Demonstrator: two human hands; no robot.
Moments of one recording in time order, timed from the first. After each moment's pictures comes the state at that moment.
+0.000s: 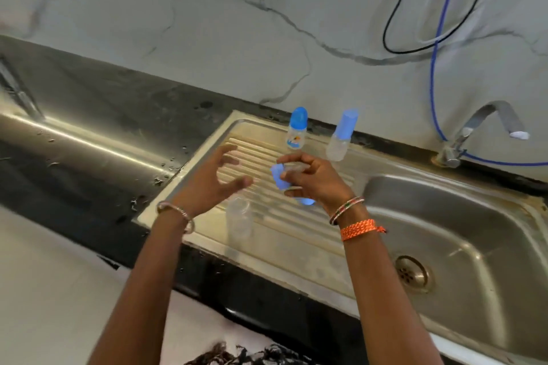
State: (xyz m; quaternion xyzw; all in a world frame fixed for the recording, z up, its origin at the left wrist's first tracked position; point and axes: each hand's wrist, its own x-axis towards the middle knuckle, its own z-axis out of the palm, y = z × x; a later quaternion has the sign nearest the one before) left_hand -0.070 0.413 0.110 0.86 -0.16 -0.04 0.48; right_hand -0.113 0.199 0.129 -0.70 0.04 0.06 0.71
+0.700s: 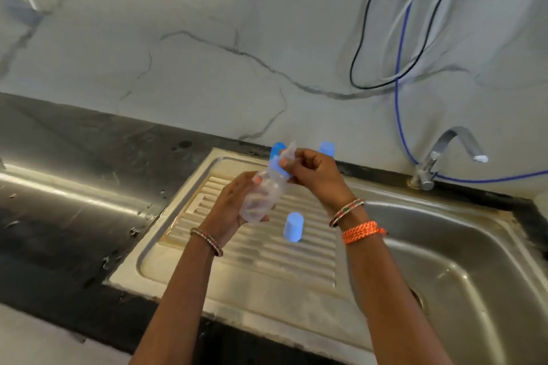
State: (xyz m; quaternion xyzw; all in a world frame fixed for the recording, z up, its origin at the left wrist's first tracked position) left_hand -0.056 0.350 0.132 0.56 -0.12 -0.22 0.79; right_hand -0.074 0.179 0.162 -0.72 0.03 -0.11 0.68
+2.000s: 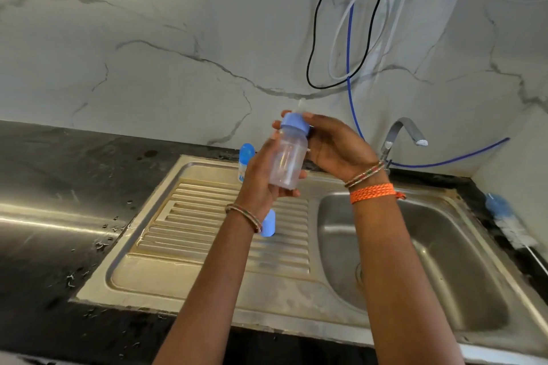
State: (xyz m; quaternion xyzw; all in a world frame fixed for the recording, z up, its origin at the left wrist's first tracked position) left_hand -0.090 0.261 0.184 0.49 -0.15 -0.23 0.82; right_hand -0.118 0.128 0.236 -0.59 0.01 -0.05 0.80
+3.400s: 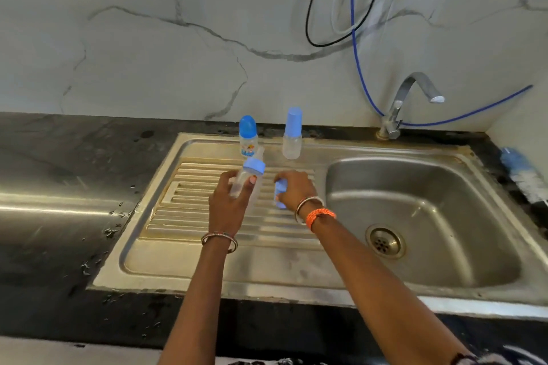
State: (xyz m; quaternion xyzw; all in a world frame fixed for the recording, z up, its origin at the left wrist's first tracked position) left_hand -0.056 0.314 0.054 0.81 -0.10 0.03 0.58; right_hand -0.081 0.156 0.057 -0.93 0.19 -0.05 0.31
